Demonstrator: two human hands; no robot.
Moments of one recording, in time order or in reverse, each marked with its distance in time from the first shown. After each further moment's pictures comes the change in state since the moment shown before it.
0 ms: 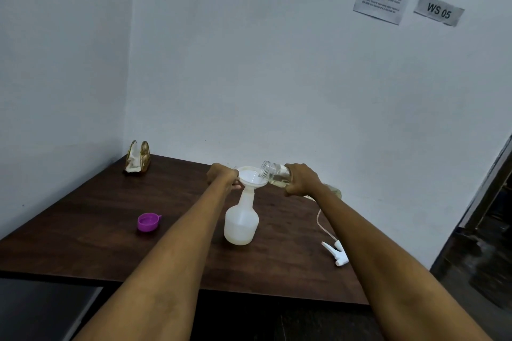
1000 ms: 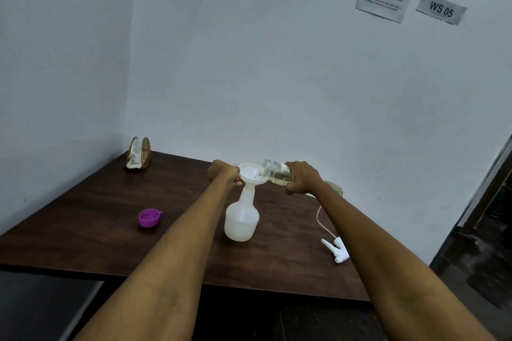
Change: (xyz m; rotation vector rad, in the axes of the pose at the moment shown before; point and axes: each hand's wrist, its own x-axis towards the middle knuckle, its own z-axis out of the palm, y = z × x) left_hand -0.003 0.000 0.000 0.035 0.044 0.011; right_hand -0.001 0.002 -0.001 -0.030 -0.022 -0.009
